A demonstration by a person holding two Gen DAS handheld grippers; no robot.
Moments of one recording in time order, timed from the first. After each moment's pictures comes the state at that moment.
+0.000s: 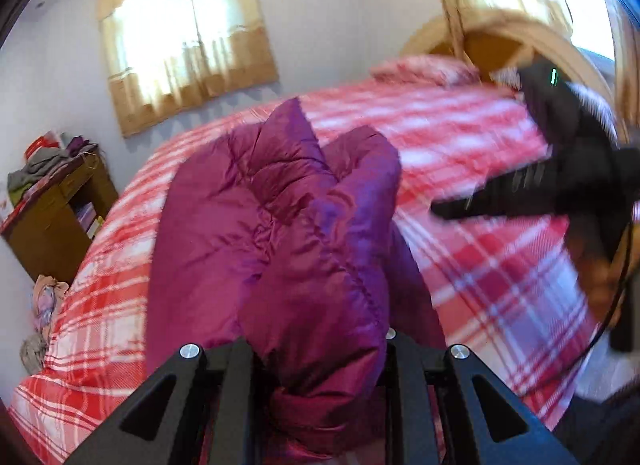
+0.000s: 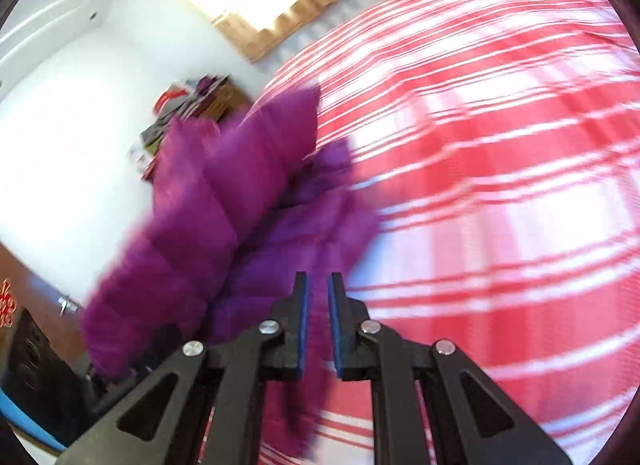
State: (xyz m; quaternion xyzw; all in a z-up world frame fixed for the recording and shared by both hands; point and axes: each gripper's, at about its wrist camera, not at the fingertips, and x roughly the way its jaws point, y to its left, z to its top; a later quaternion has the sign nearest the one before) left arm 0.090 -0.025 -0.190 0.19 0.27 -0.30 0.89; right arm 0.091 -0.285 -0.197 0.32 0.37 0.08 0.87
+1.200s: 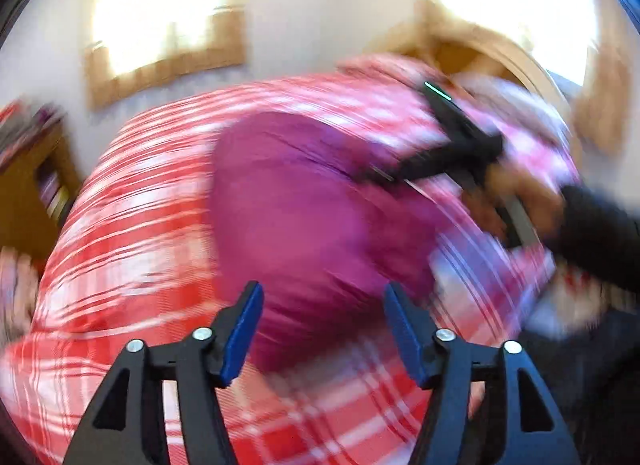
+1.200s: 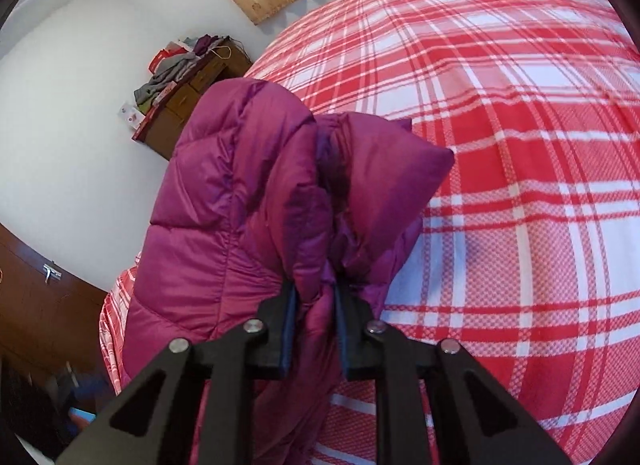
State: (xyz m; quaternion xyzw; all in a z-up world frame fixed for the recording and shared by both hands) left arm 0.087 0.110 -0.144 0.10 0.32 -0.35 0.88; right arm 0.151 -0.256 -0.211 0.26 0.43 0.11 0.86
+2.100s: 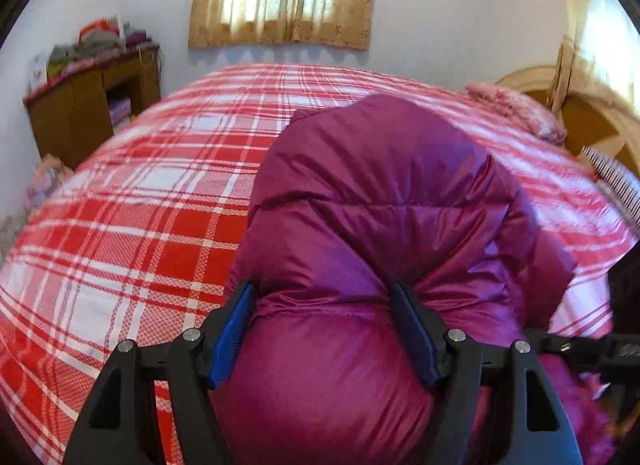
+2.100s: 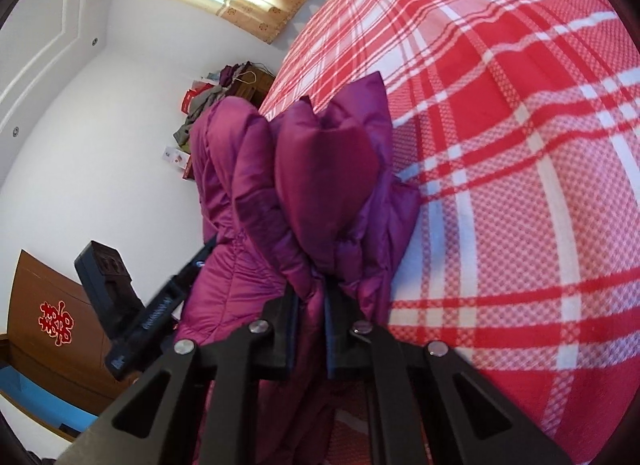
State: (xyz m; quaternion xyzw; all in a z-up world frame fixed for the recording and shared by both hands) left arm 0.231 -0.002 -0.217 0.03 0.35 -0.19 0.92; right arm 0.154 -0.290 -0.267 0.41 0.38 0.19 0.81
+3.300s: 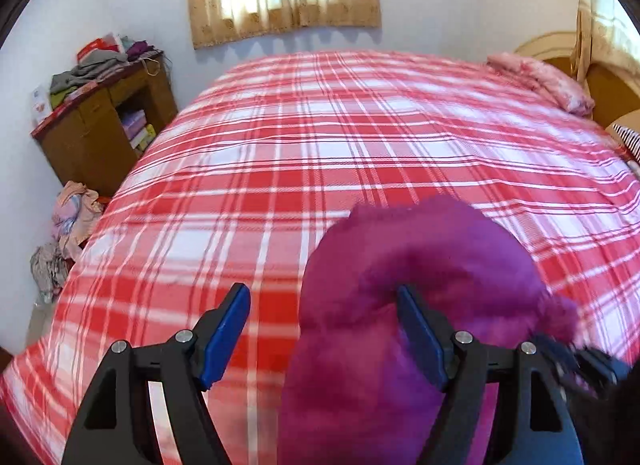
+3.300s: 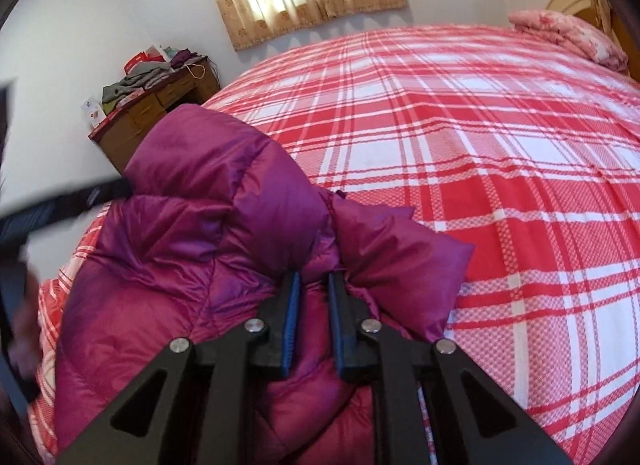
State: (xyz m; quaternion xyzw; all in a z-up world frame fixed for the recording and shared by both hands) left arm 0.313 -0.023 -0.176 0.10 0.40 -0.15 0.90; right arm 0.184 -0.241 -0.231 0.15 0.37 0.01 0.92
